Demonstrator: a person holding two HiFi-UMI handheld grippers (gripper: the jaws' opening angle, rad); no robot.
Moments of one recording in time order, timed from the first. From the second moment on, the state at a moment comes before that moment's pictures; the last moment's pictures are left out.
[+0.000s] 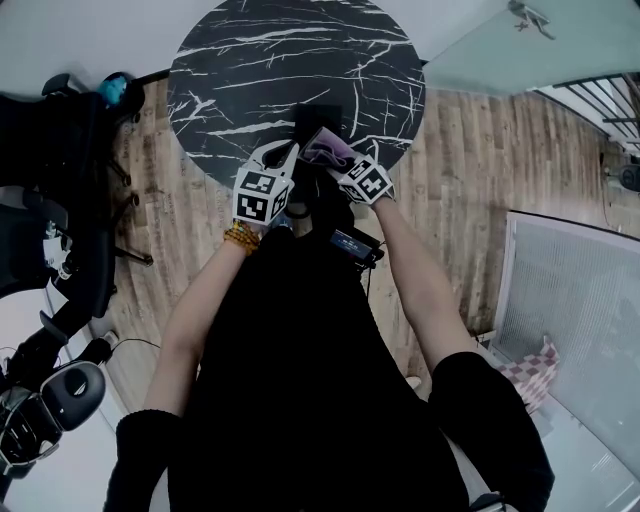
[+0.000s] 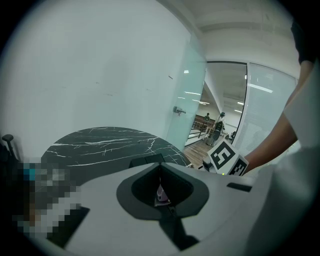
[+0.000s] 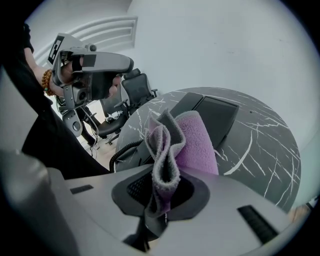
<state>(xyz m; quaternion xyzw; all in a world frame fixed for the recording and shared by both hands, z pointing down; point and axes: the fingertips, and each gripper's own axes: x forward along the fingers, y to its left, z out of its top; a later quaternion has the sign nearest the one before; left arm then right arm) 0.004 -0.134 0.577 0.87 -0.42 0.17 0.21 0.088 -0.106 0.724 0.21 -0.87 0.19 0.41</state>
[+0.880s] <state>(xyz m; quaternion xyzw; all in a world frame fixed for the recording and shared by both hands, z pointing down) 0.001 -0.123 0.581 0.87 -0.41 0.18 0.21 0.086 -0.088 0.734 0.22 -0.86 0.22 0.40</state>
